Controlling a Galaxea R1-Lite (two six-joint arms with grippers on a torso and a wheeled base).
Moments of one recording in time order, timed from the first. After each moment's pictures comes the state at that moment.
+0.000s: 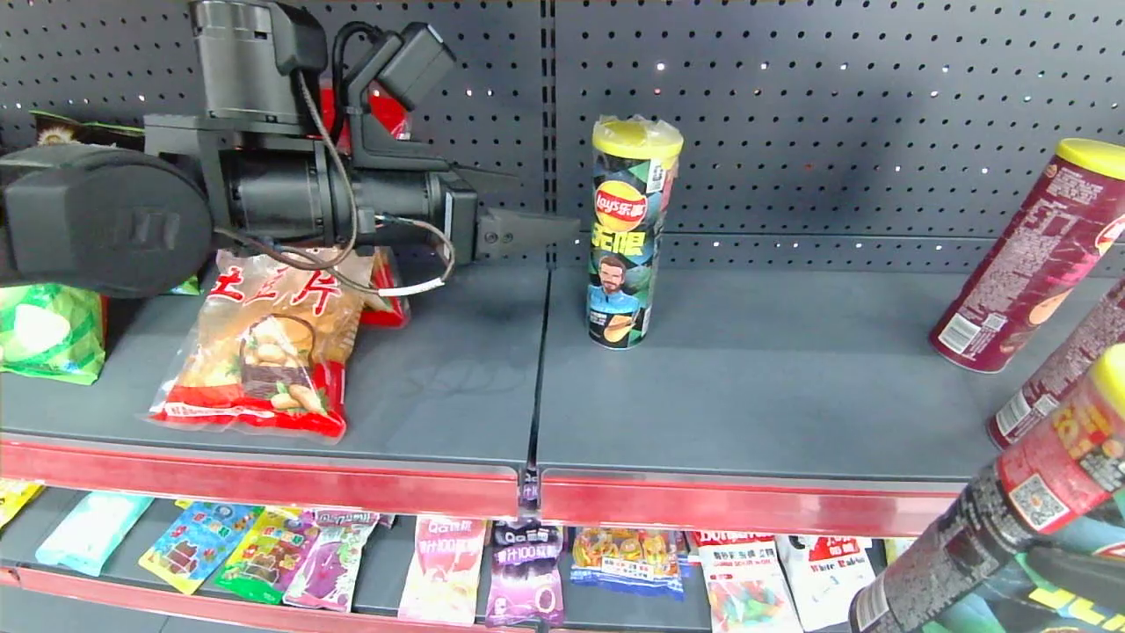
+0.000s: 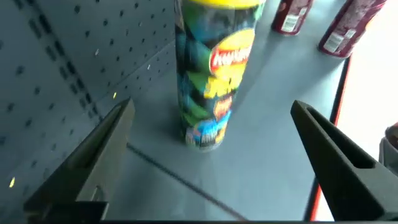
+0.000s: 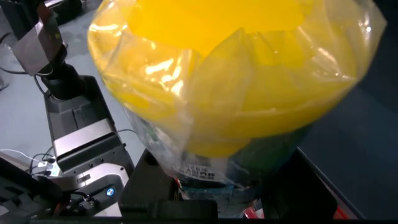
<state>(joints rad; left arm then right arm) -0.43 1.80 -1.45 -0.16 -0.65 0.18 0.49 0.85 -0.62 -0.01 0.51 -0.12</state>
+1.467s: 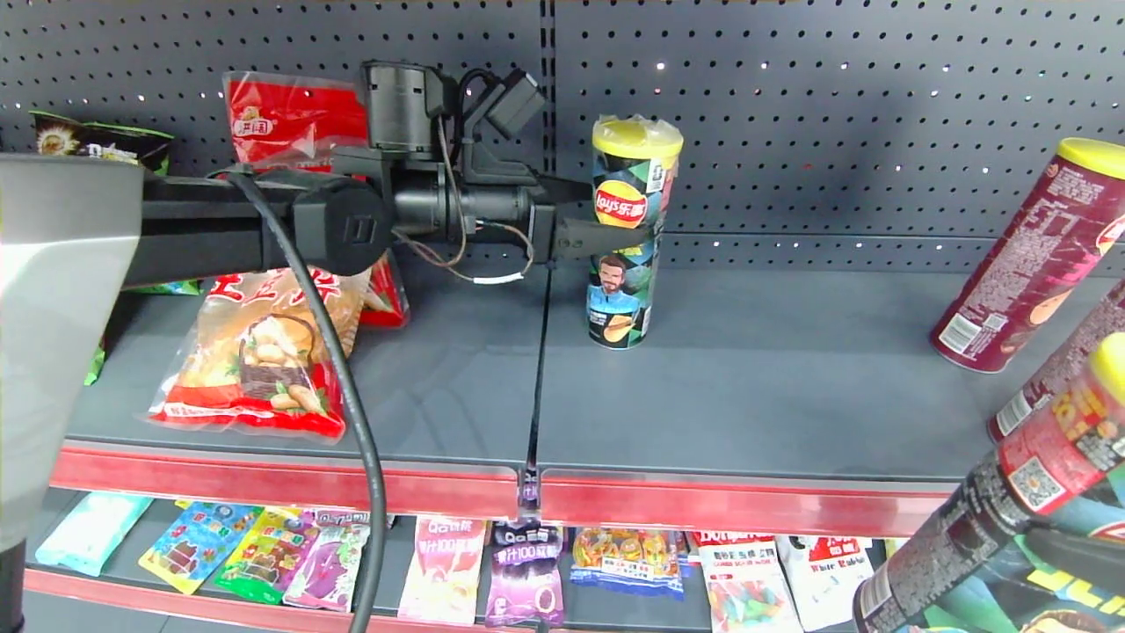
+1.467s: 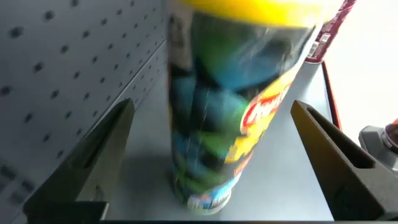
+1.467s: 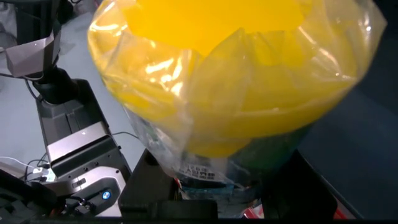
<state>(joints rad) -0.46 2.14 -1.83 -0.16 -0.87 0.18 0.45 0.85 -0.62 -0.01 0.51 -0.12</state>
